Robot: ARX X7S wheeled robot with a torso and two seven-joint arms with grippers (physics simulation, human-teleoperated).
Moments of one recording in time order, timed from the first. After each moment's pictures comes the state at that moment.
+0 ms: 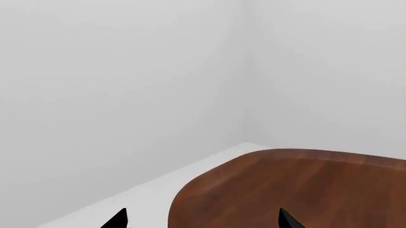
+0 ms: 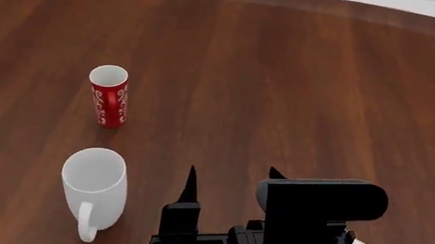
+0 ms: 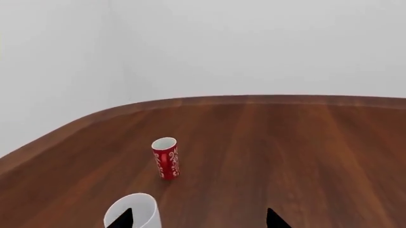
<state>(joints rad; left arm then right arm) 0.20 -0.23 -0.41 0.86 -0.23 -0.58 -0.54 0.41 0.13 -0.05 -0.67 0.50 1.09 0.13</state>
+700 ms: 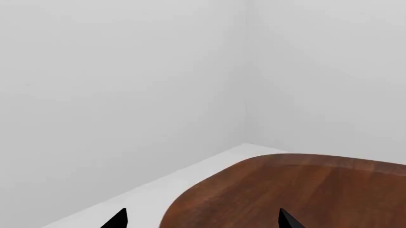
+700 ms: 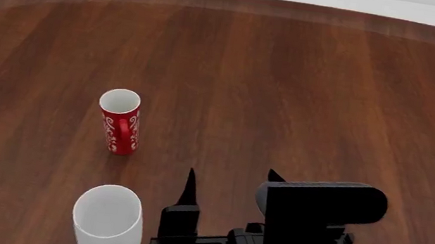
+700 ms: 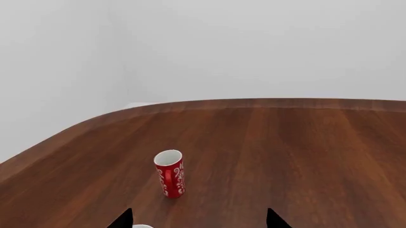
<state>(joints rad) 0.21 -0.24 -0.41 0.86 -0.25 -0.57 -0.56 0.40 0.15 -0.06 -0.67 0.53 1.07 0.16</state>
